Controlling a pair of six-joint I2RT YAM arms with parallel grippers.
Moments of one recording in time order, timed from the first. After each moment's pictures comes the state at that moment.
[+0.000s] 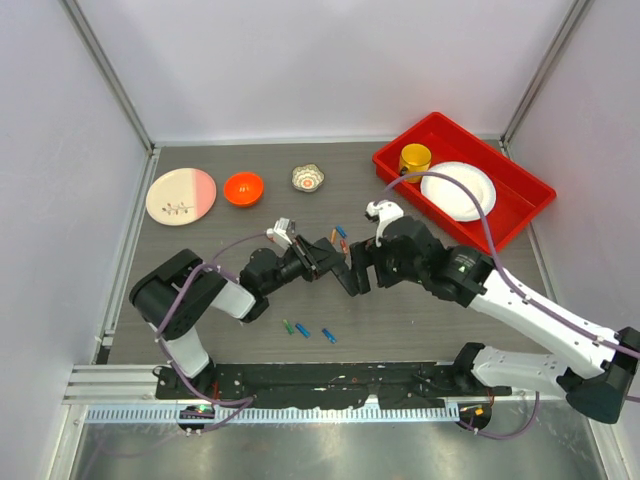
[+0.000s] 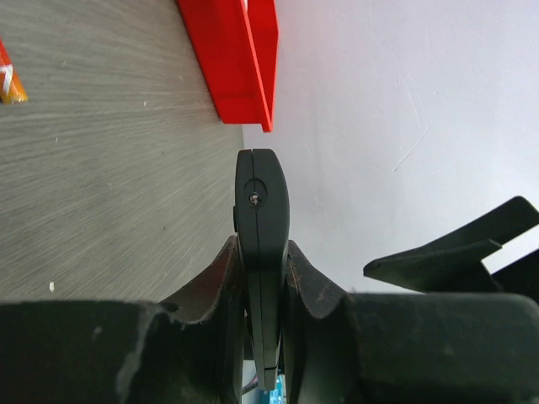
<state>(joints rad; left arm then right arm) -0.70 1.71 0.42 1.27 0.26 -1.38 0.87 1.05 1.05 -0.70 0.11 0.40</state>
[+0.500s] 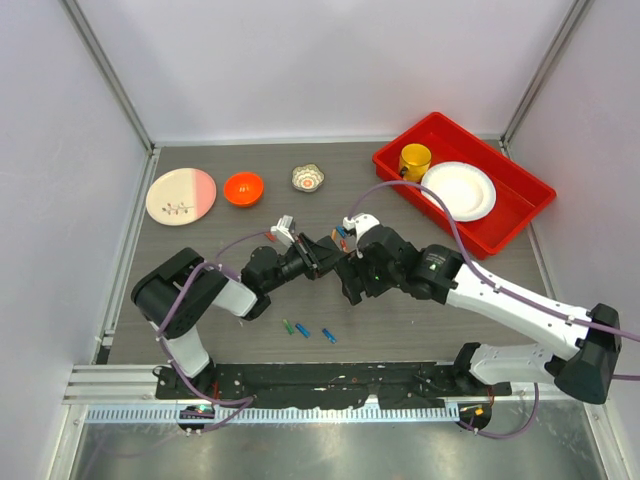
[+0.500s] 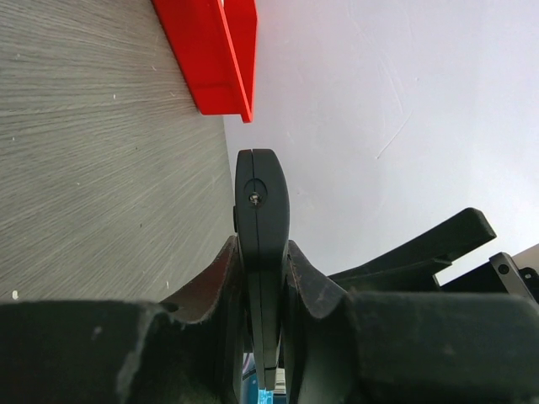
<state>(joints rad) -0.70 1.74 0.45 1.29 0.31 -1.42 0.96 1.17 1.05 -0.74 0.14 0.37</state>
